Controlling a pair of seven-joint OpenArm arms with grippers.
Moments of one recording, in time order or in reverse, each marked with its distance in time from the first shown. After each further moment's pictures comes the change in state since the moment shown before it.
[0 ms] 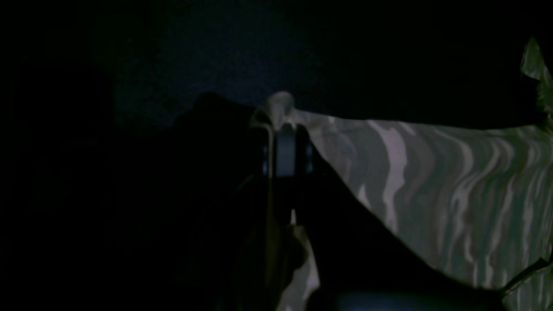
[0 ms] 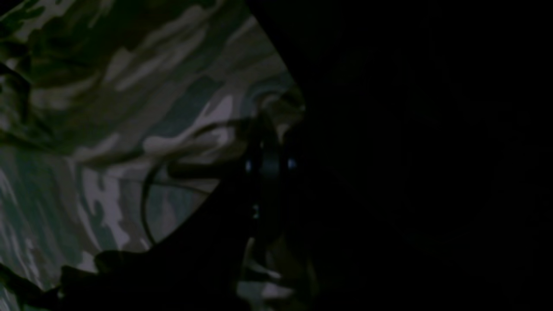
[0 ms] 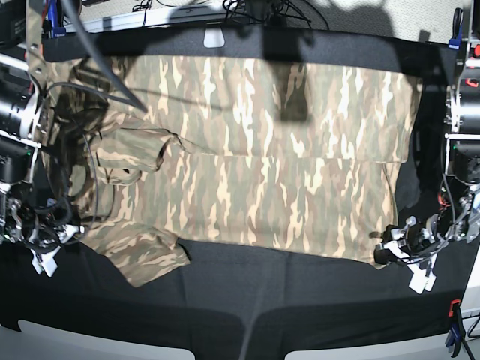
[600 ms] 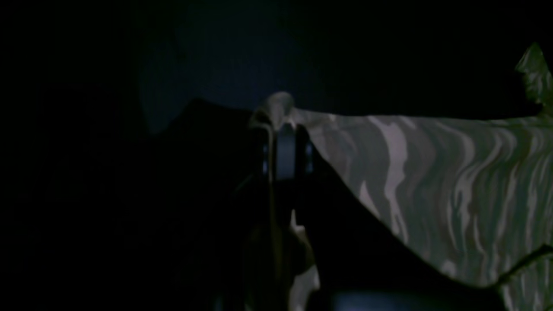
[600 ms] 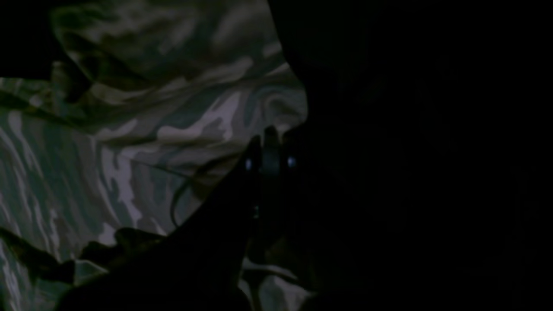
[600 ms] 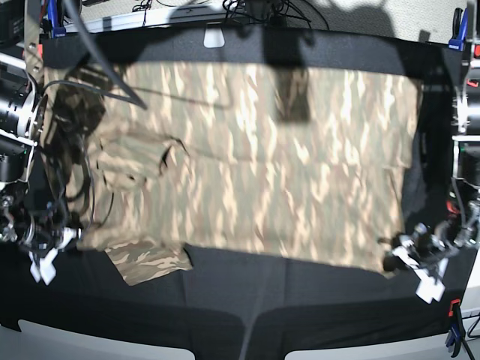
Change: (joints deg) left arm -0.4 -2.8 0.1 6.1 -0.2 -0.2 2.7; right arm -0.2 0.7 0.0 4.2 5.9 8.4 0.0
